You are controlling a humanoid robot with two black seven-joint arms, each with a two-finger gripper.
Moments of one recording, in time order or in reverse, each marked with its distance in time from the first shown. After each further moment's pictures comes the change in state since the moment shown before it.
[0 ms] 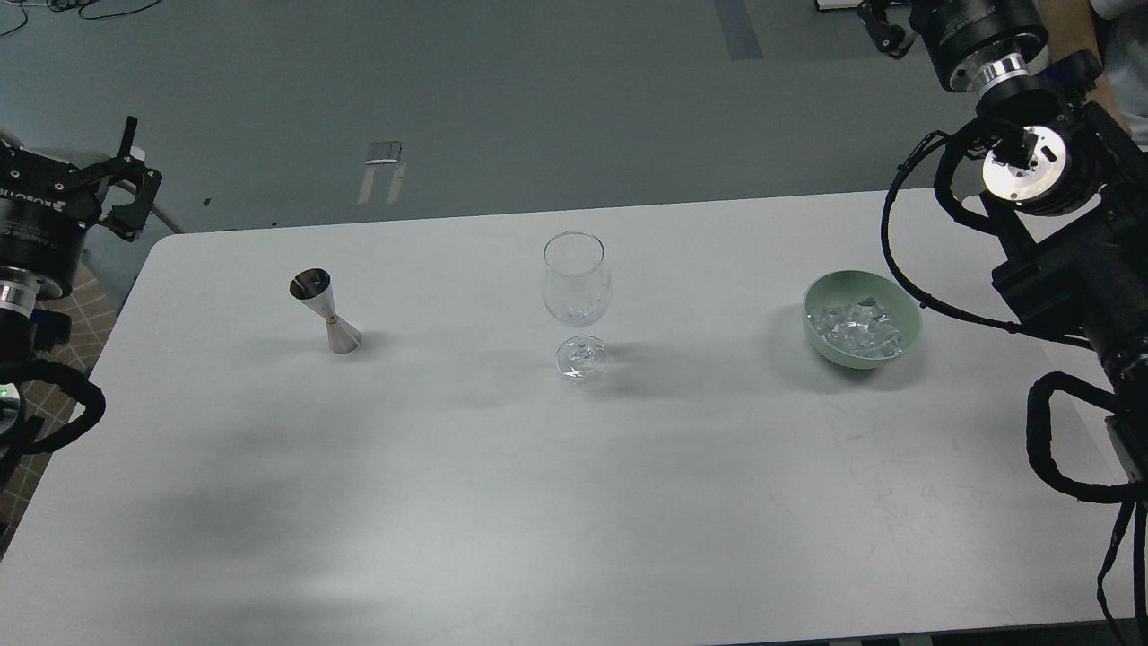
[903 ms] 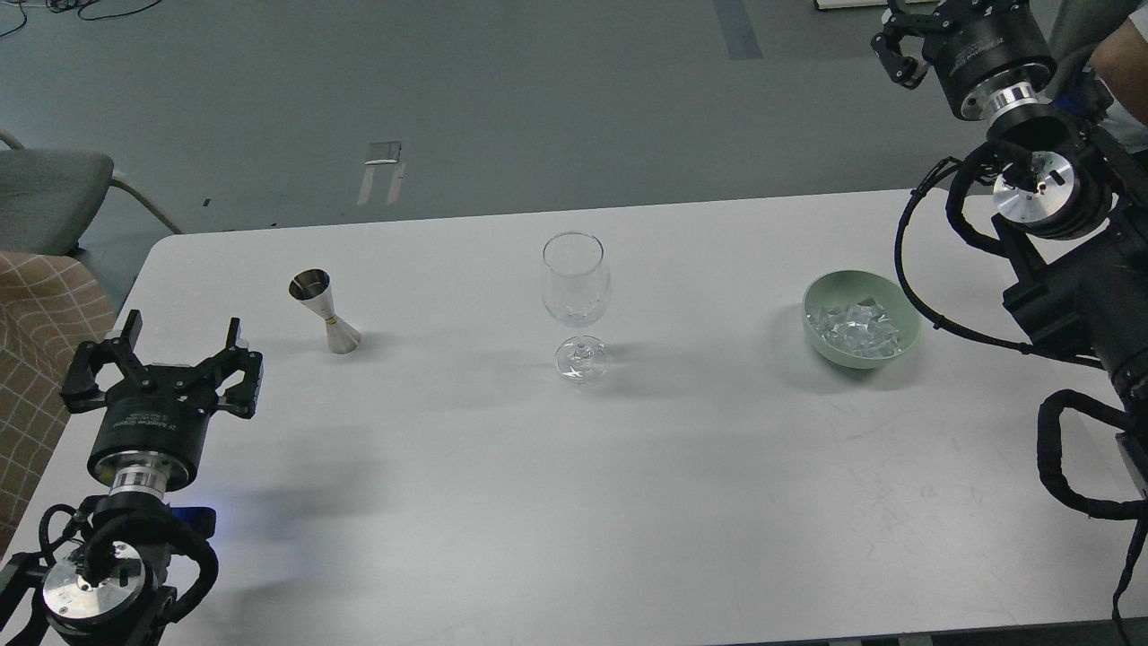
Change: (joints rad) left arm 0.356 -0.454 -0.111 -0.218 -0.021 0.239 0.040; right arm -0.037 -0.022 -0.012 -0.006 -0.001 -0.032 -0.006
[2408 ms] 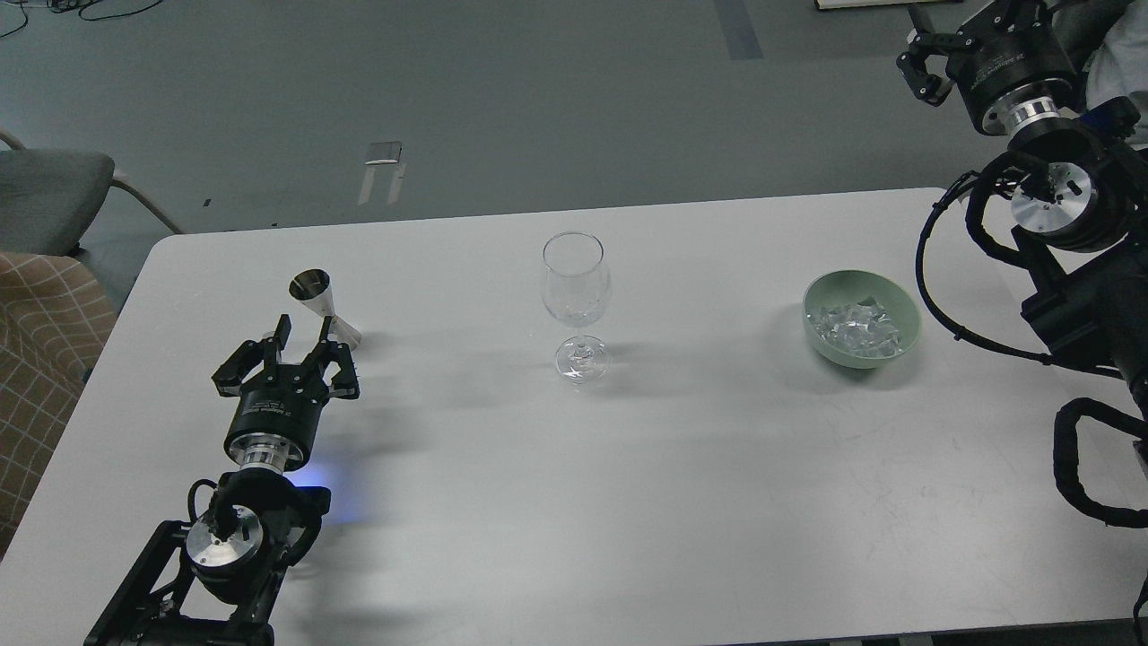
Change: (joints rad) left arm -0.248 -0.168 0.058 0.425 0.014 -0.146 0.091; right arm -0.022 -0.031 -0.003 -0.011 -0.004 -0.019 0.001
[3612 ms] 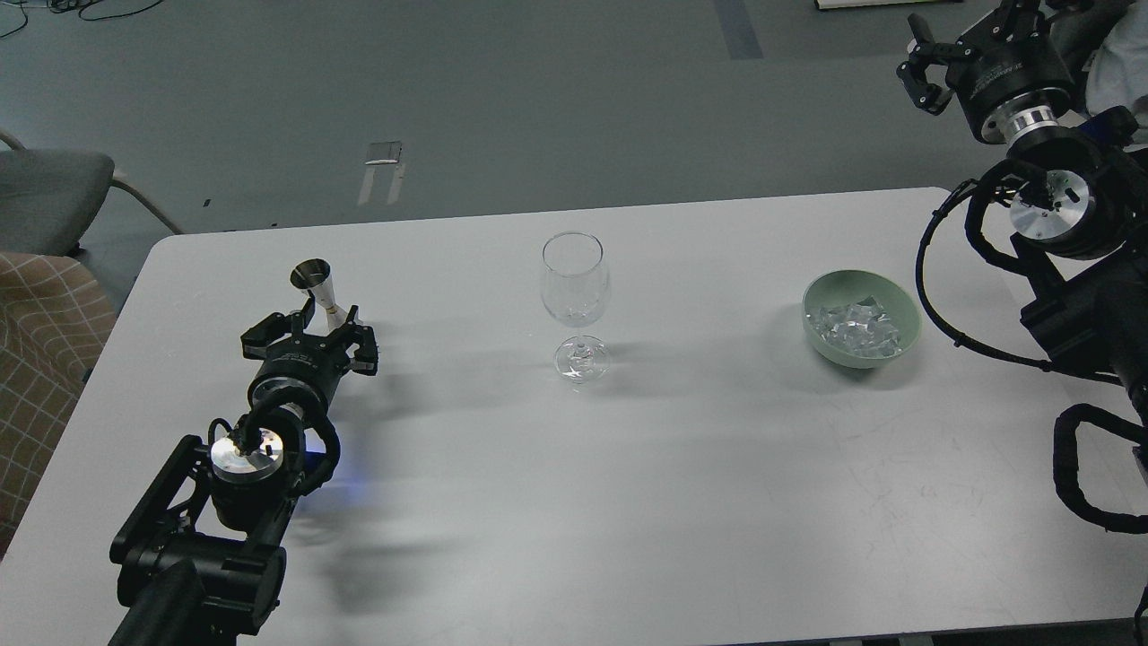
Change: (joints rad) left arm -0.210 0.019 0.059 0.146 0.023 0.228 0.030; right arm -0.014 0.001 0.000 0.002 0.000 -0.006 0.000
